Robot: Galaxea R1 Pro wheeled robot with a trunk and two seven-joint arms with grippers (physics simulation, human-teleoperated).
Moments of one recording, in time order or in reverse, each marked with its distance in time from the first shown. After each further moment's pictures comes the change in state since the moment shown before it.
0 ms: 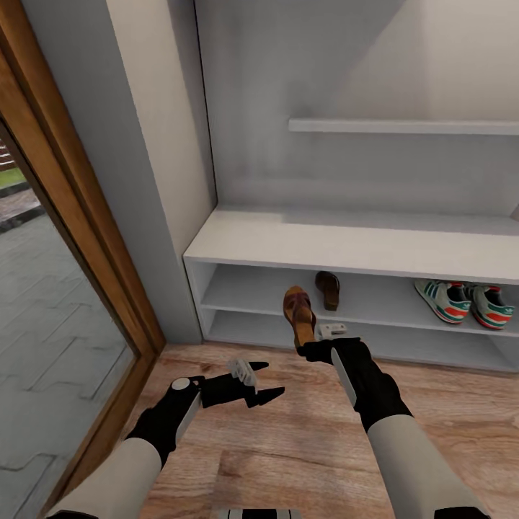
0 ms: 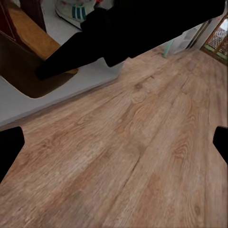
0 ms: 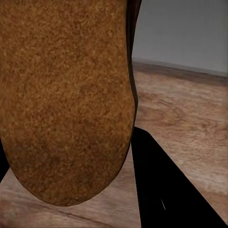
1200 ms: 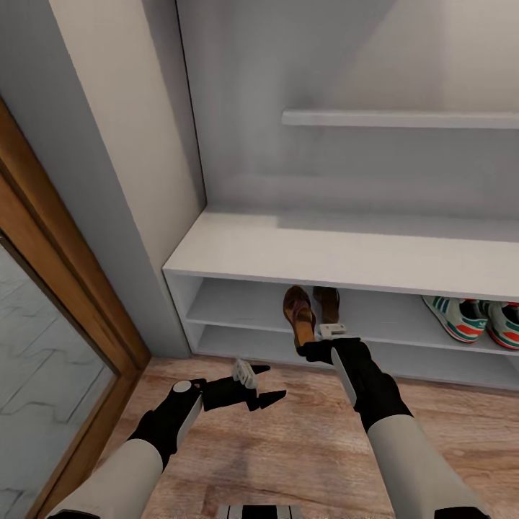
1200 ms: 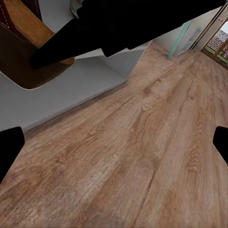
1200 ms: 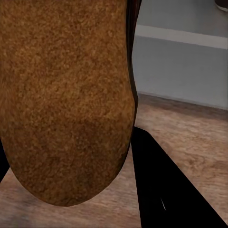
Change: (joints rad) left arm 0.000 -0.006 -0.001 0.027 -0.001 -0.002 0.002; right arm 0.000 0.000 0.000 0.000 0.000 -0.001 0.001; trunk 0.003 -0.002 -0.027
